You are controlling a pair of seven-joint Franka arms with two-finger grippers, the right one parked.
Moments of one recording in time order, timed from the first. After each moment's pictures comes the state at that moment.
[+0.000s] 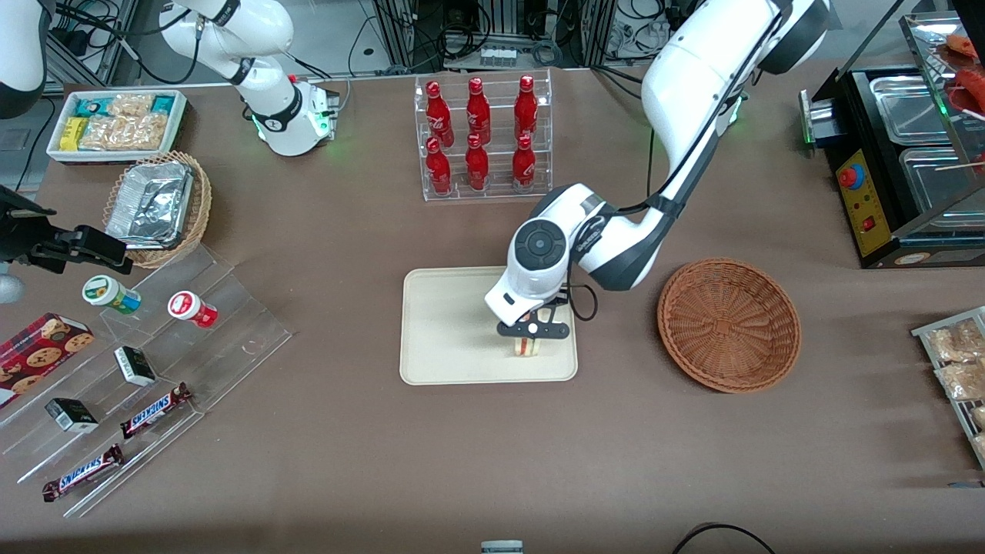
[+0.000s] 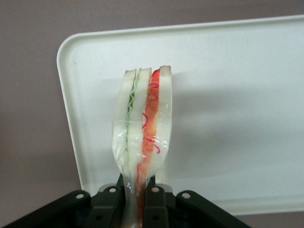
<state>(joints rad) -0.47 0.73 -0.29 -1.44 0.17 2.07 -0.73</state>
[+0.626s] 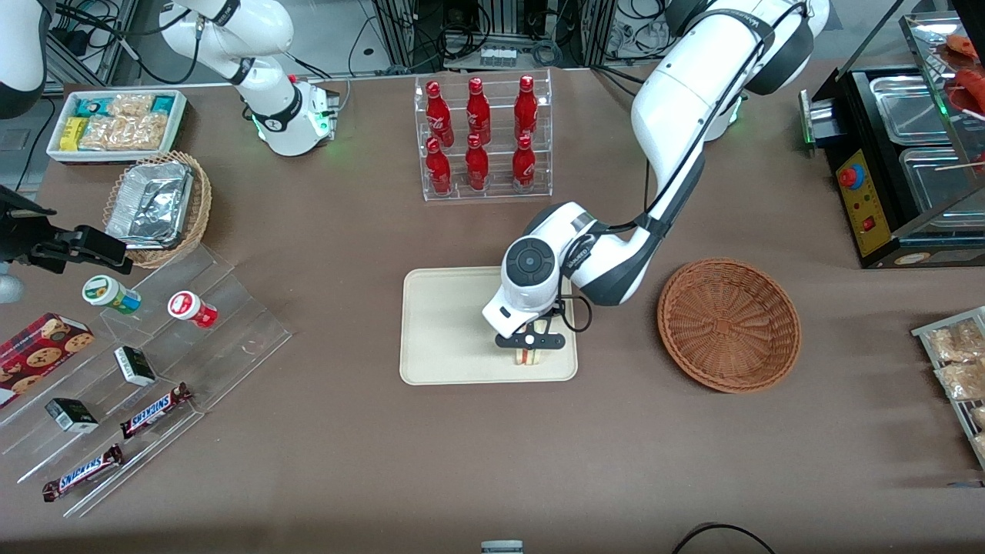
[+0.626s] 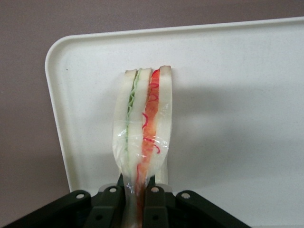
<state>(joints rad) -0.48 0.80 -0.29 -1.38 0.20 2.07 -0.75</state>
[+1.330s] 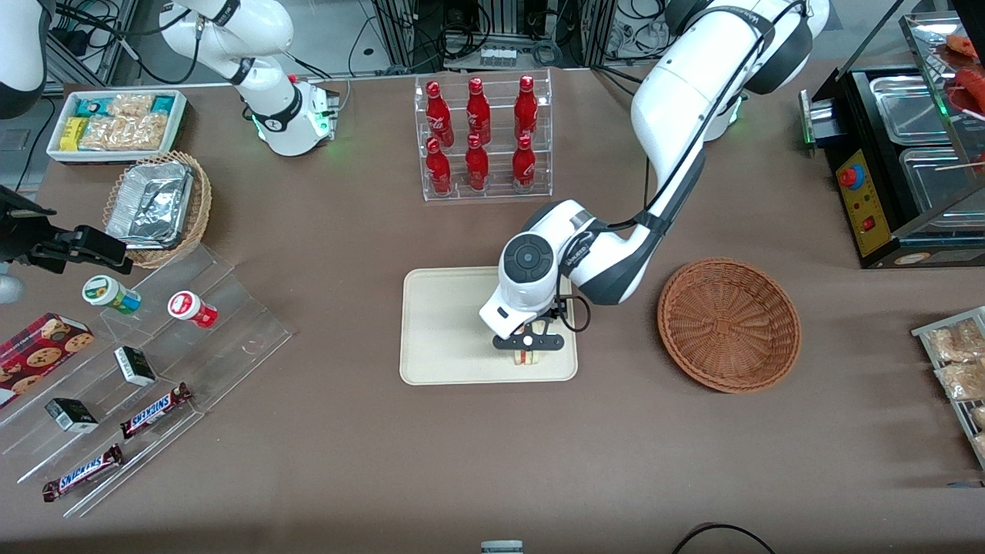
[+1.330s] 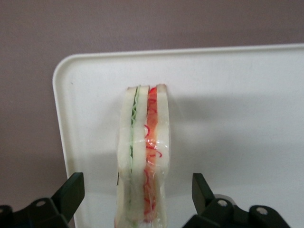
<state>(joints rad) -0.47 0.79 -0.29 -1.35 0.21 2.07 -0.77</state>
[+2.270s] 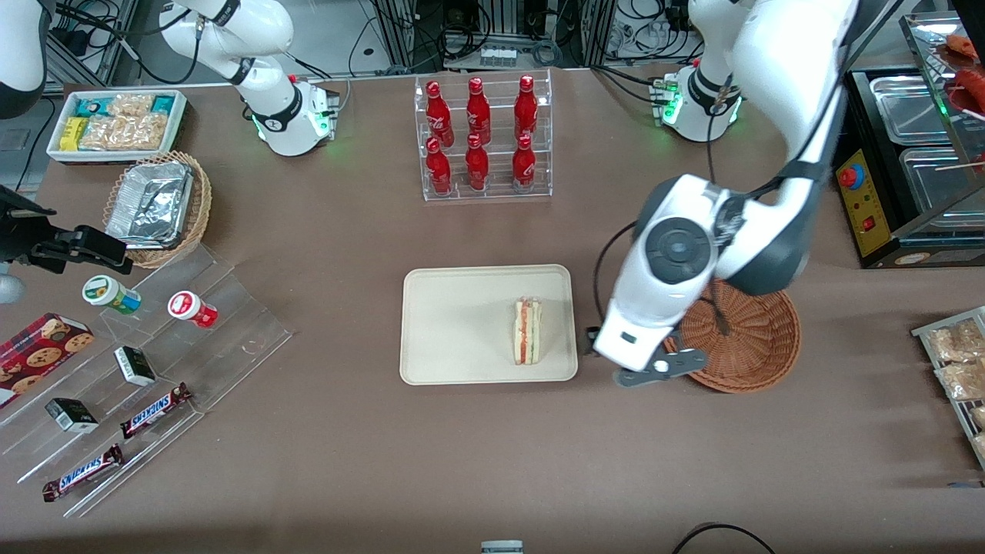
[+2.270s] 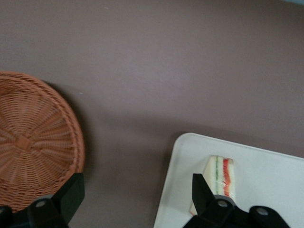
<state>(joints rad) -0.23 0.55 -0.28 -1.33 0.20 1.87 -0.78</state>
